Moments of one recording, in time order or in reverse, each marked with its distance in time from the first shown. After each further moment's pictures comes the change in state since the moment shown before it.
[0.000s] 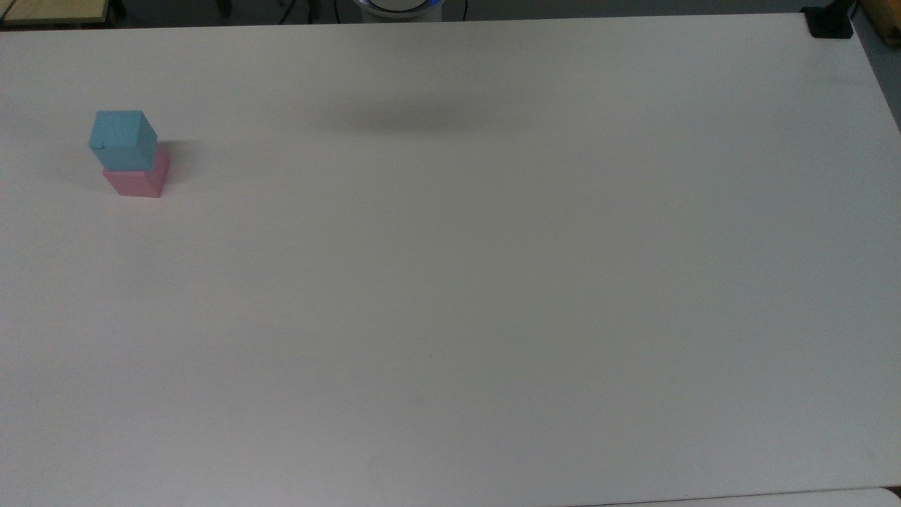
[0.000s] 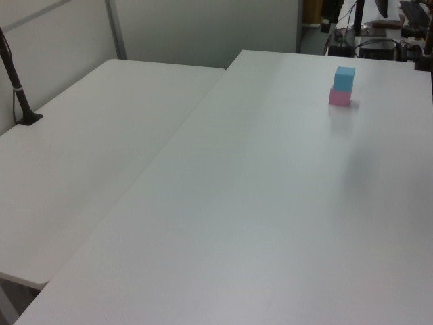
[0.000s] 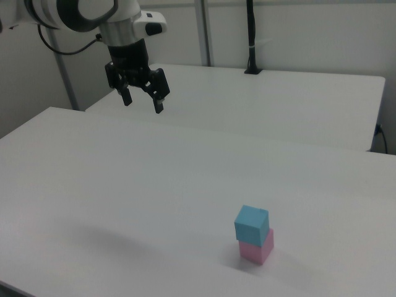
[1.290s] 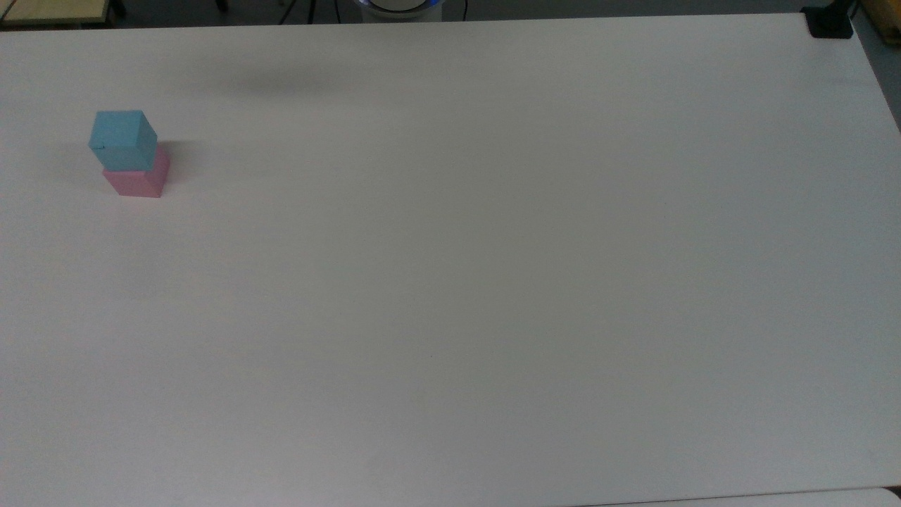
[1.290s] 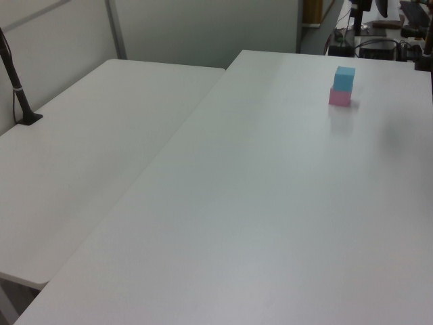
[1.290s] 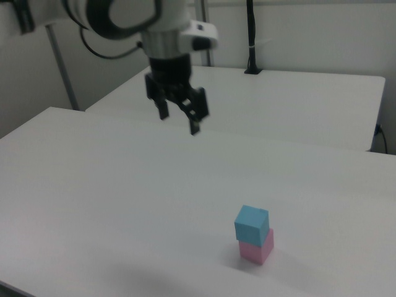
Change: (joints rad) arm -0.454 0.010 0.183 0.034 0.040 -0.076 -0.049
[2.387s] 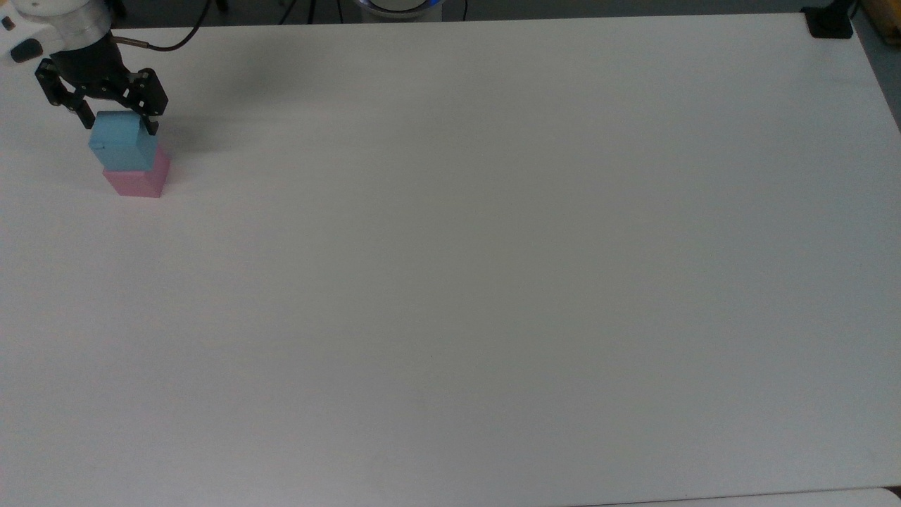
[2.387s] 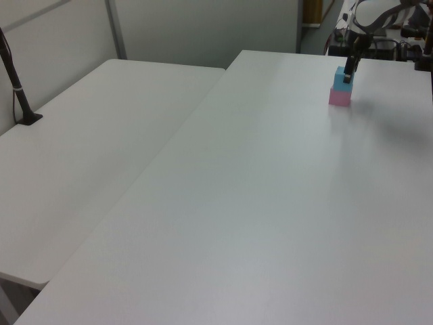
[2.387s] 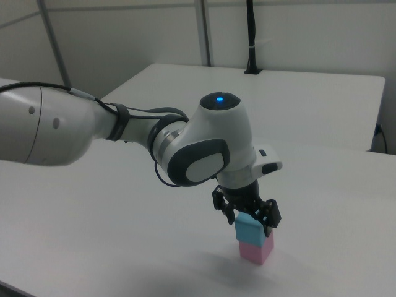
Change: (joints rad) arm -0.150 0.214 -0.004 -0.398 -0.076 0.714 -0.349
